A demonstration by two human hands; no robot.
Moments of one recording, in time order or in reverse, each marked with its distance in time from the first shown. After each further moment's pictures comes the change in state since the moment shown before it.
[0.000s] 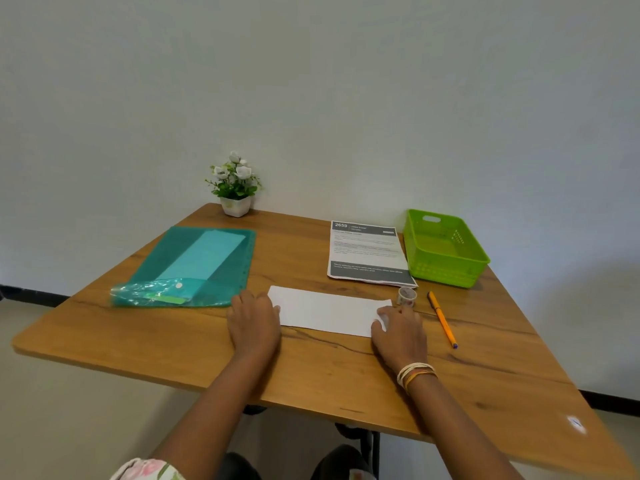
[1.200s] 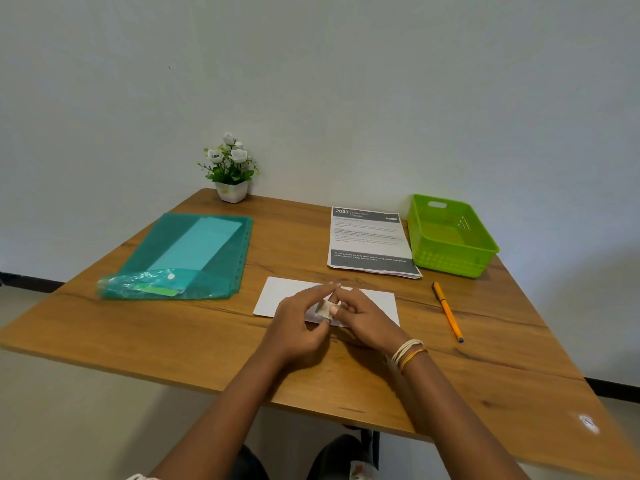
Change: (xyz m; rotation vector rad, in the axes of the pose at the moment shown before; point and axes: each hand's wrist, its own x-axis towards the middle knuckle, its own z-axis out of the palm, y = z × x) left_hand -0.025 0.029 0.003 -0.838 -0.294 0.464; right_hand 0.005 -0.054 -0.019 0.548 -0.565 -0.320
